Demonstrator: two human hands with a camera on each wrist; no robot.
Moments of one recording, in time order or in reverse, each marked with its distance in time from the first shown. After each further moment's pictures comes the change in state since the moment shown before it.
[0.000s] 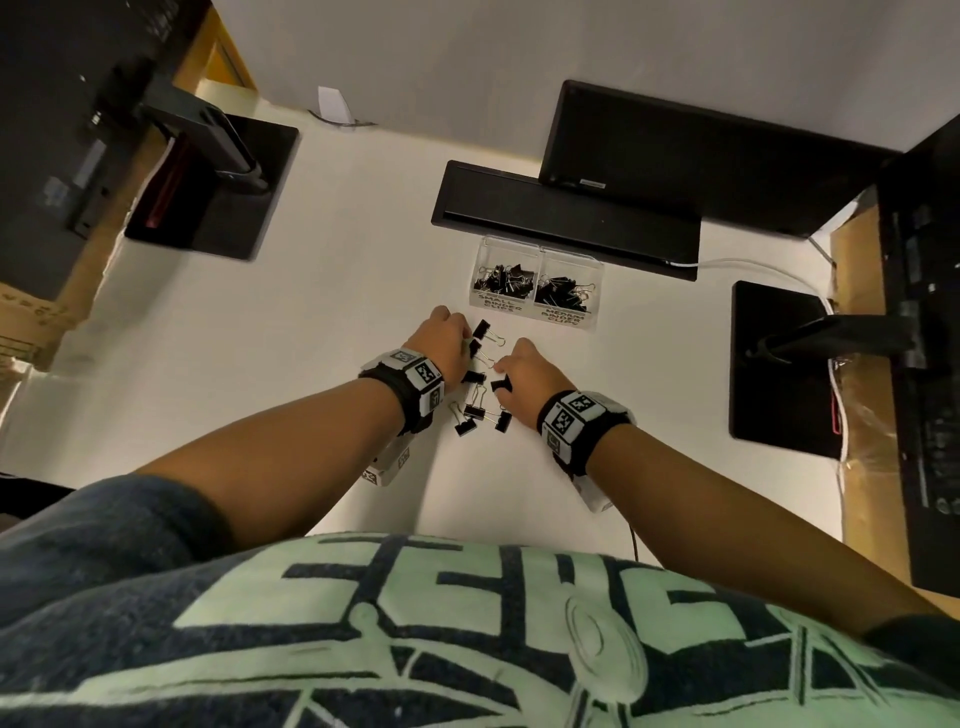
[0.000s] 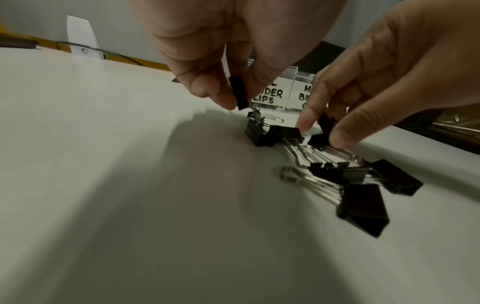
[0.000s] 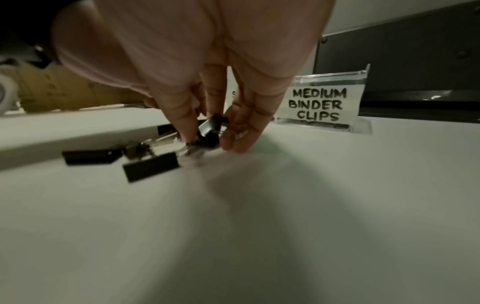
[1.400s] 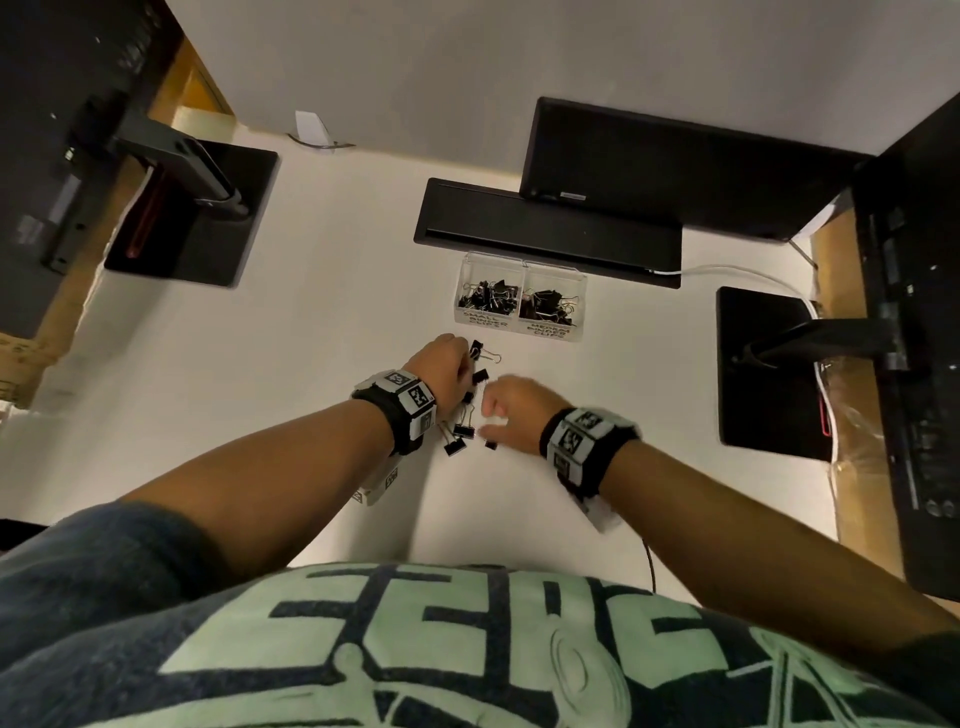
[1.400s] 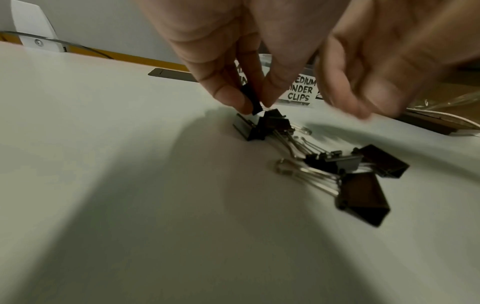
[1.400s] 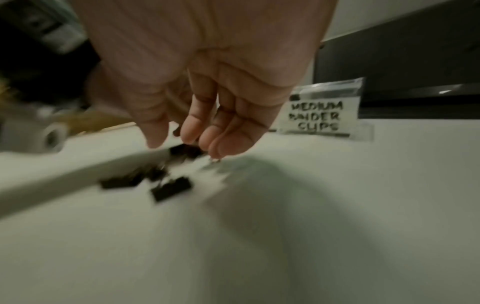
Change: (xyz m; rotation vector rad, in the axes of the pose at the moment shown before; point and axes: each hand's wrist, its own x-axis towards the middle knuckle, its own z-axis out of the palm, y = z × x) left_hand 0.005 0.008 0.005 -0.014 -0.047 0.140; right_hand -0.018 -0.001 -0.020 0.014 -0.160 -0.079
